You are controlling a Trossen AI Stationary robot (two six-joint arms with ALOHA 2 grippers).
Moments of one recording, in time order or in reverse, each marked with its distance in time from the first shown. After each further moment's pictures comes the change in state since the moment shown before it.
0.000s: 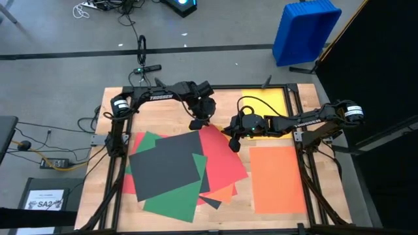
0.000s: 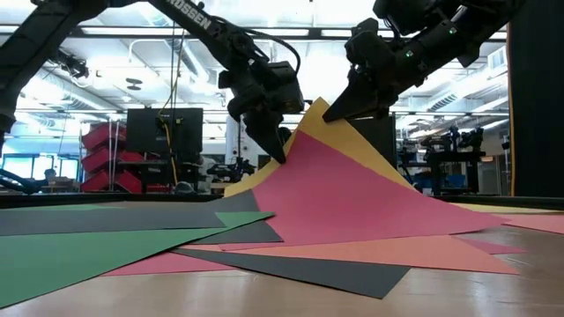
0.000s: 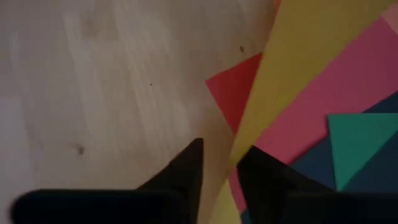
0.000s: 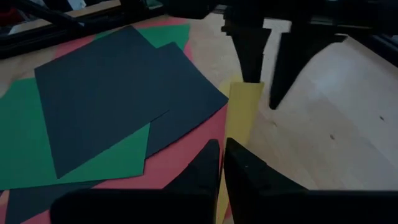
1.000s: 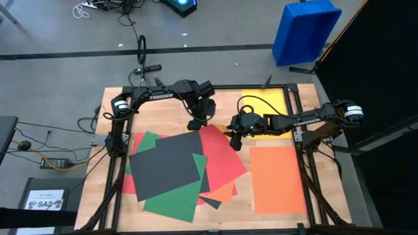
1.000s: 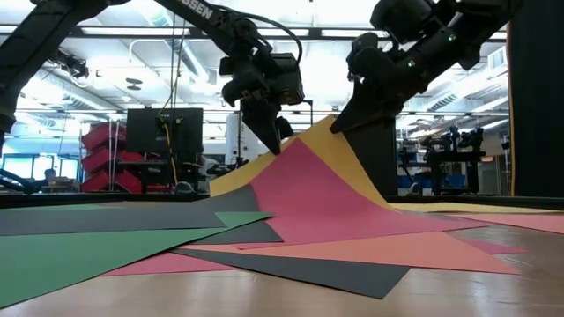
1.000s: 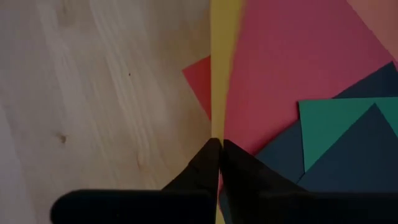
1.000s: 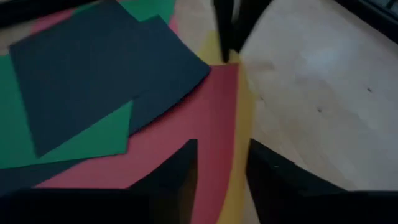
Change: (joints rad) left arm -0.016 0.000 0.088 -0.171 -0.030 0.021; right arm -0.036 0.007 0.000 -0.089 -0.017 -0.002
